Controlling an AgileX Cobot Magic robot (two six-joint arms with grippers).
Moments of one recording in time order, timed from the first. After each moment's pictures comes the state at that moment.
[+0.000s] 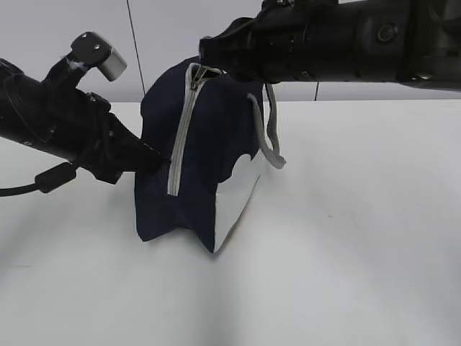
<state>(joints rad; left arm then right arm) -0.32 1.60 -1.01 -0.98 0.65 1.29 0.49 1.58 -1.14 -1.19 -0.24 1.36</state>
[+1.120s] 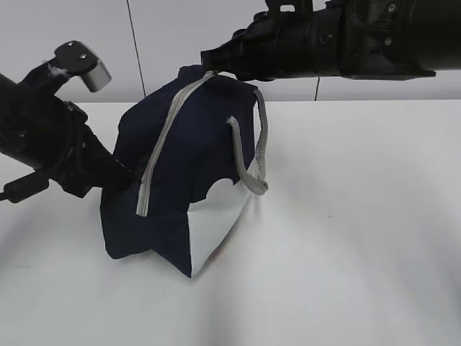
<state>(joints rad) -0.32 1.54 -1.02 -0.67 0.74 1.01 0.48 1.78 -1.31 -1.26 -0.02 1.36</state>
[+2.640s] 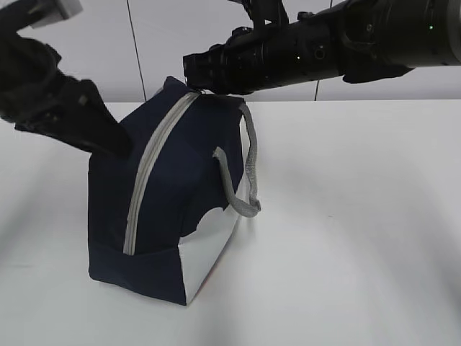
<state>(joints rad) -0.32 1.49 -1.21 -0.55 0.99 0.42 0.43 1.88 -1.41 -1.68 -0.35 1.89</state>
